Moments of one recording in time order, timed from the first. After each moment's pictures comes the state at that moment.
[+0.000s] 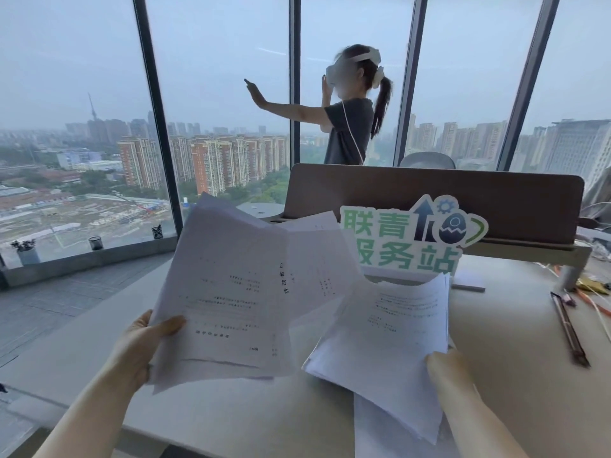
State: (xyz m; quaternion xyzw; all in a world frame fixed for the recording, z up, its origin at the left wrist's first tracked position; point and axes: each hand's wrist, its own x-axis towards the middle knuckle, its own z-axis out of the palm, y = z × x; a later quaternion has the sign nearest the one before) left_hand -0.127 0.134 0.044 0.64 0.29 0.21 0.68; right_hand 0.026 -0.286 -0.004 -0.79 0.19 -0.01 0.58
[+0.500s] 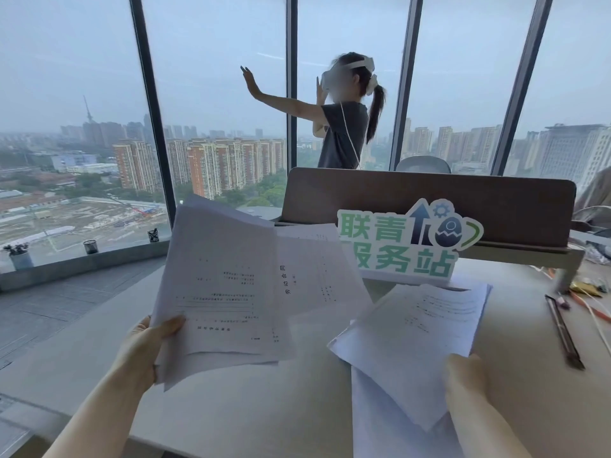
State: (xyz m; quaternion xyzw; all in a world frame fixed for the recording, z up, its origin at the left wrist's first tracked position) left_hand -0.111 0.147 0.026 0.57 0.30 0.22 0.73; right_hand 0.068 -0.318 -0.051 -0.75 0.28 -0.07 0.60
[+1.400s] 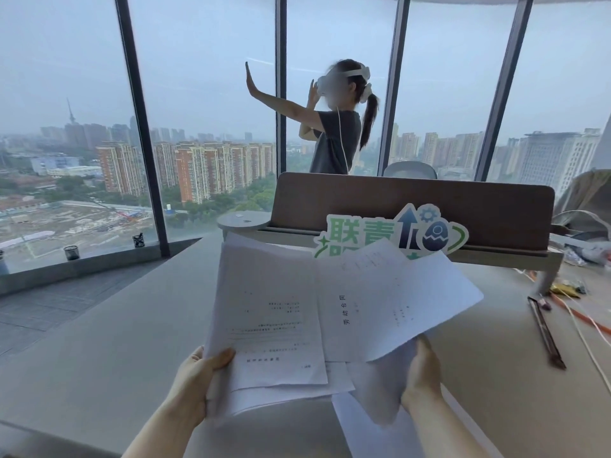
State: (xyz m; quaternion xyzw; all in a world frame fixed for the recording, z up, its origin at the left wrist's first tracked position) left_hand -0.087 0.057 -0.004 0.57 0.26 0.12 0.77; right_hand 0.023 -0.255 0.003 -0.53 0.17 -0.02 0.83
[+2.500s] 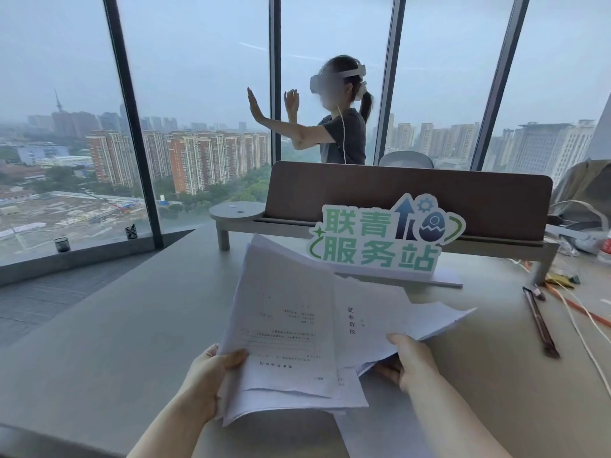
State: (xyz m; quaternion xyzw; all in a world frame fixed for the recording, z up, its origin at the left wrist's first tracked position) left_hand -0.076 0.034 -0.008 0.56 0.28 0.07 0.77; right_hand 0.039 -0.259 0.004 -0.57 0.23 0.09 0.78
